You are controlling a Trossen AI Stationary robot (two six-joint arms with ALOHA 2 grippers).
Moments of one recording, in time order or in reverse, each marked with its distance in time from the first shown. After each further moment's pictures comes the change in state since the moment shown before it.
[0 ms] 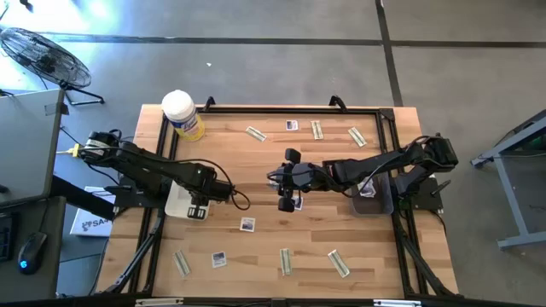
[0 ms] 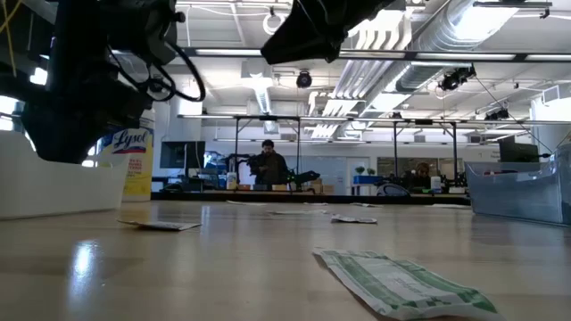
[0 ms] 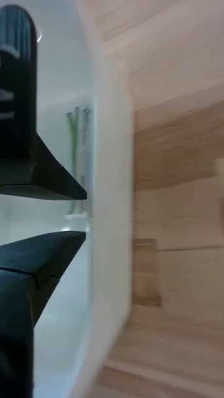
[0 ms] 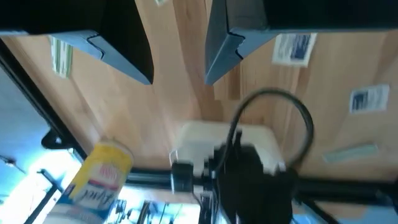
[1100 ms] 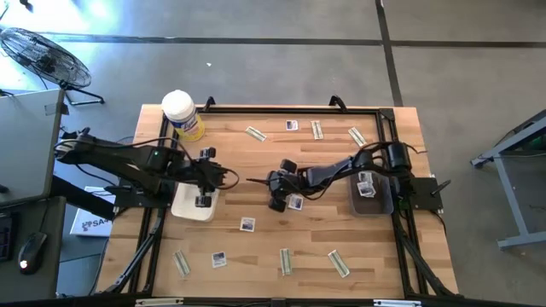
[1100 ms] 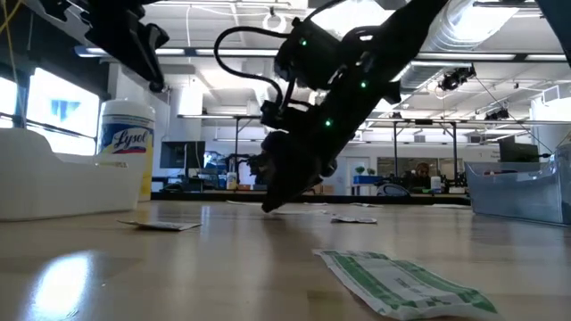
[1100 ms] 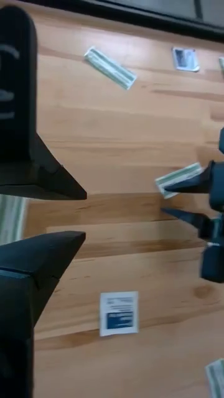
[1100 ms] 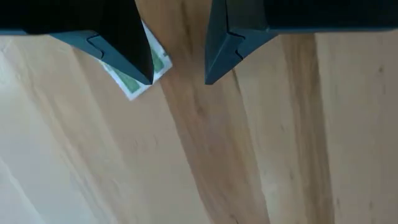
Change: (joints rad) left arm 0.000 -0.397 0.066 0.259 -0.200 0.052; right arm -0.106 0.397 0.000 0.029 -0.044 0.204
